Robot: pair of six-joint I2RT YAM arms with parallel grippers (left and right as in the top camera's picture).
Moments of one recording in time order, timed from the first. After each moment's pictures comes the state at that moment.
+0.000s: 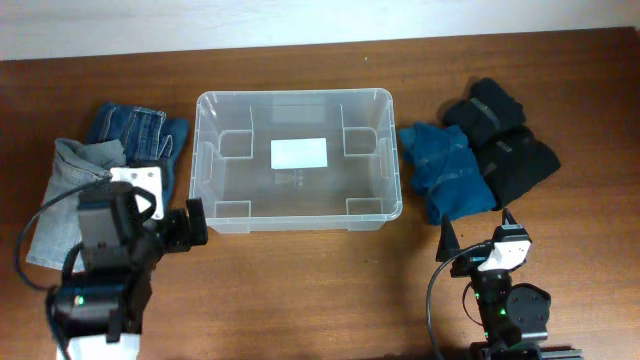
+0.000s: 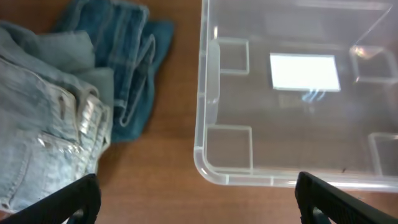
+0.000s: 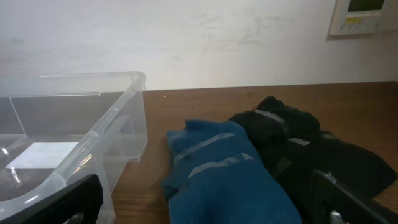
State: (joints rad) left arm 0.03 0.95 0.99 -0.85 0.03 -0.01; right arm -0.01 0.01 0.01 -0.07 -0.04 0.05
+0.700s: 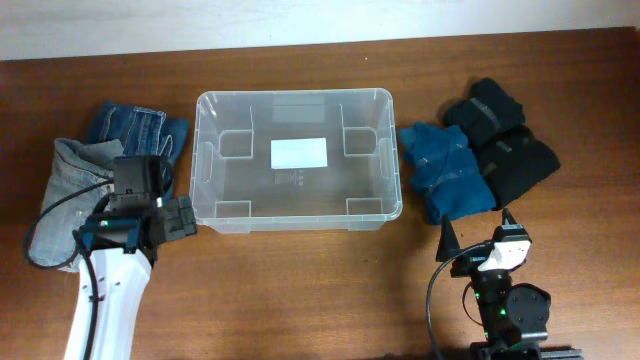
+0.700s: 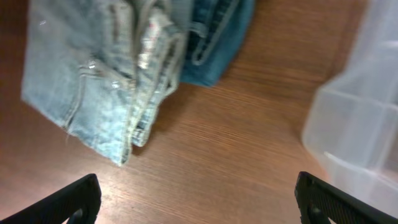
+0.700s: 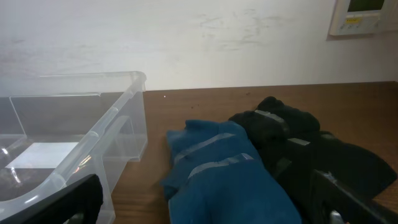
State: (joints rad) left arm 0.03 1.26 1.00 -0.89 -0.31 -0.14; right arm -0.01 0.01 0.01 -0.07 -0.04 0.05
